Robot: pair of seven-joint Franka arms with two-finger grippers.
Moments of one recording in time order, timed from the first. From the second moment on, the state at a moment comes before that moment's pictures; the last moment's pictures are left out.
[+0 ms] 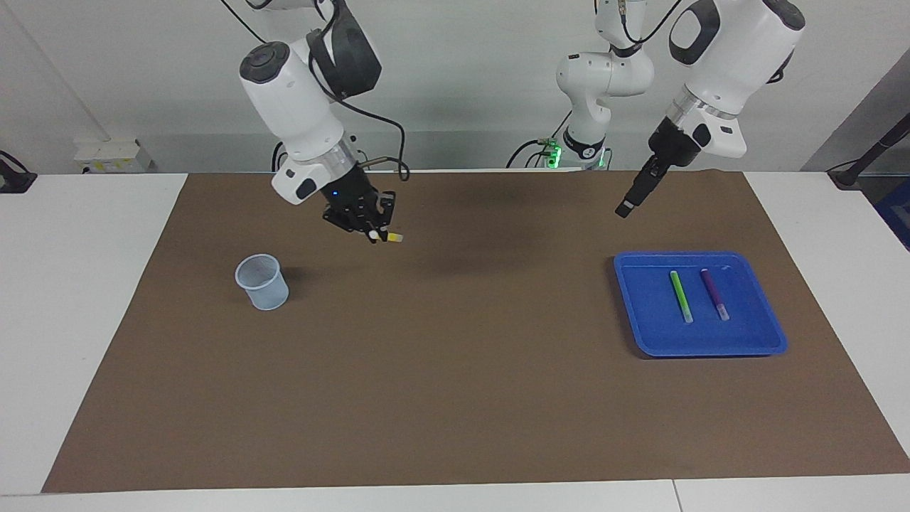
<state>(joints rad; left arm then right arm) -0.09 -0.19 -0.03 -1.95 -0.31 1.88 -0.78 0.11 0.03 0.15 -1.82 0.22 1.95 0.18</state>
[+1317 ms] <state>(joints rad) 0.10 -0.05 -0.03 -2.12 -0.09 2.17 -0.03 -0.11 0.00 0.15 -1.94 -0.09 2.06 -0.36</state>
